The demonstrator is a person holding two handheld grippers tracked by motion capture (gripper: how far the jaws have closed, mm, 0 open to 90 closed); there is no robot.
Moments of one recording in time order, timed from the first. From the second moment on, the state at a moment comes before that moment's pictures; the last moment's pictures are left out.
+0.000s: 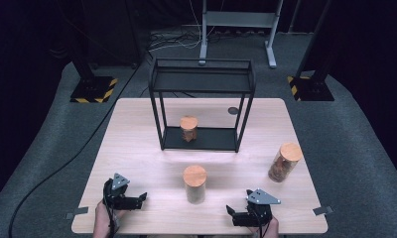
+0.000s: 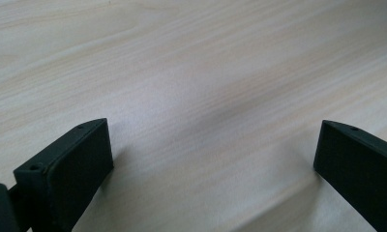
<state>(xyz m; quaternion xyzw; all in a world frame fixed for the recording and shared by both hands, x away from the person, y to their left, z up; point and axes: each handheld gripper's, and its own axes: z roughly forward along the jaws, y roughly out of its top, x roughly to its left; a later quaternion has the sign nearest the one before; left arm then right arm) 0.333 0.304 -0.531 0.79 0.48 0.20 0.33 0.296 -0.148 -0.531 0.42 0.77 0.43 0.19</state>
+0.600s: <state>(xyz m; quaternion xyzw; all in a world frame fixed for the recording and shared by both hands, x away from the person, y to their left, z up) 0.330 0.307 -0.532 0.79 0.48 0.20 0.33 0.296 -0.147 -0.531 0.42 0.77 0.43 0.19</state>
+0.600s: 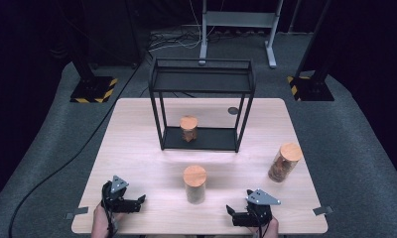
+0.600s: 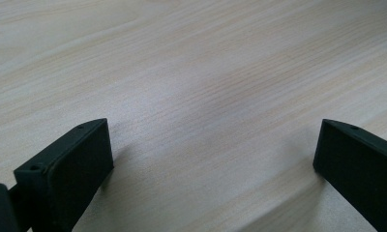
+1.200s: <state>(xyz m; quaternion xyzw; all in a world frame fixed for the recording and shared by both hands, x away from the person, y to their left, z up) 0.327 0.307 -0.532 0.78 0.49 0.20 0.33 0.294 -0.146 -0.531 0.43 0.77 0.43 0.20</state>
